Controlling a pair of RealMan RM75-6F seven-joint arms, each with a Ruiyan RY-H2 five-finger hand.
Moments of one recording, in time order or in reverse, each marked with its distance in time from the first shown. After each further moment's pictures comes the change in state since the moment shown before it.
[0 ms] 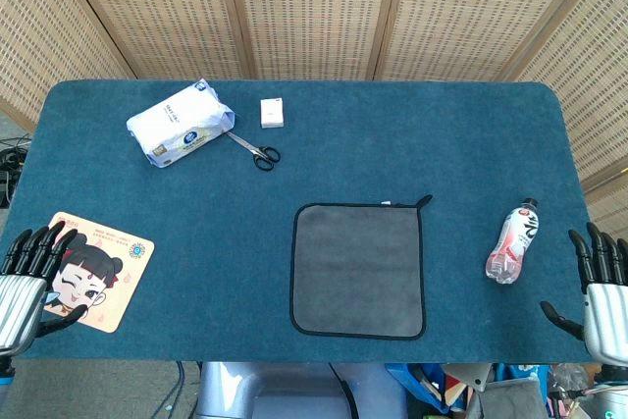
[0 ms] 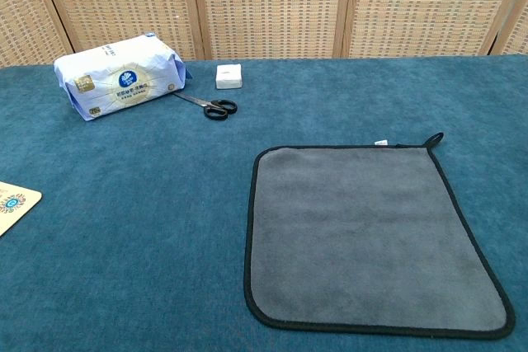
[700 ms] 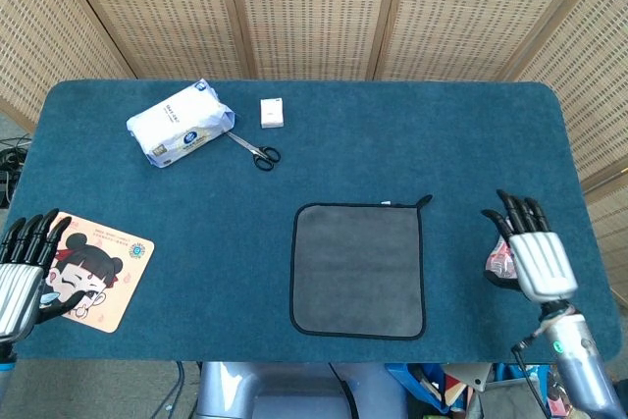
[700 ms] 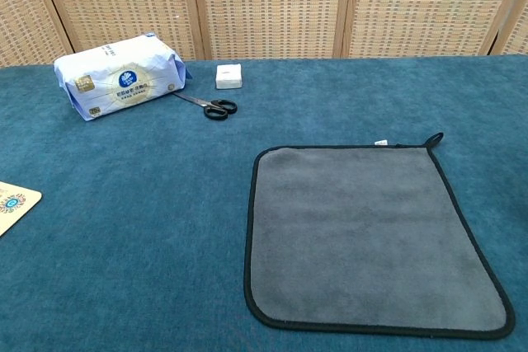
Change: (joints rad) left arm -0.024 -0.061 -0.057 0.066 -0.056 0.000 0.011; right arm 0.294 -0.031 0.105 0.093 0.099 -0.430 0.063
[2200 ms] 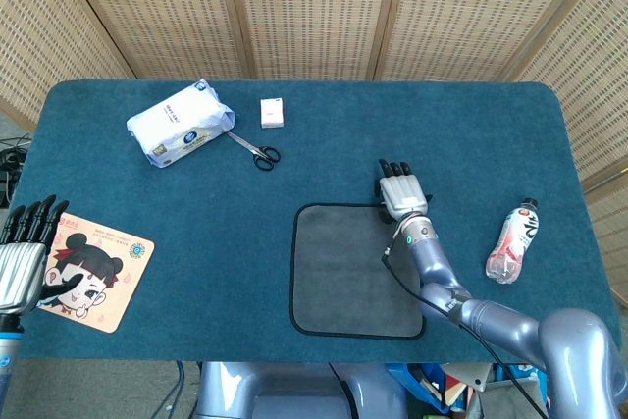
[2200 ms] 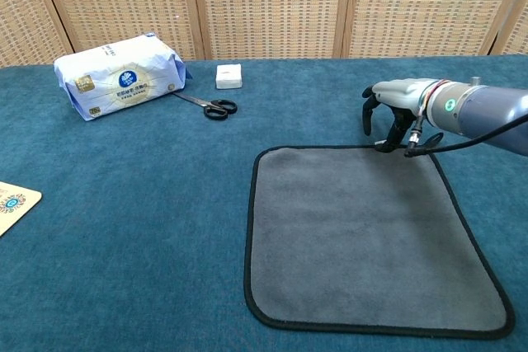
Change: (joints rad) left arm -0.074 -0.035 -0.056 0.049 -0.190 -0.114 0.015; right arm 0.666 -0.603 0.054 0.681 0.792 -0.464 -0.384
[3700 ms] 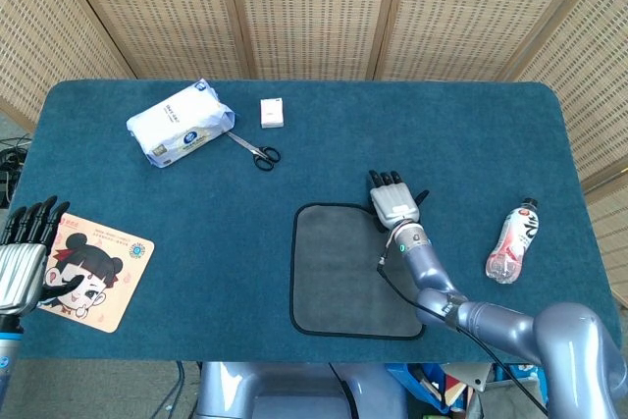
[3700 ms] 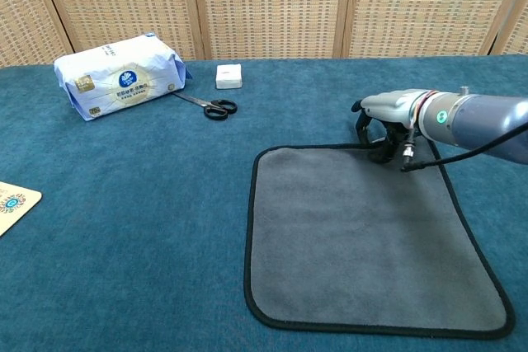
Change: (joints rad) left arm -0.008 0.013 0.012 -0.011 -0.004 -0.005 -0.014; right arm 0.032 0.032 -0.074 -0.092 0.021 0.009 -0.041
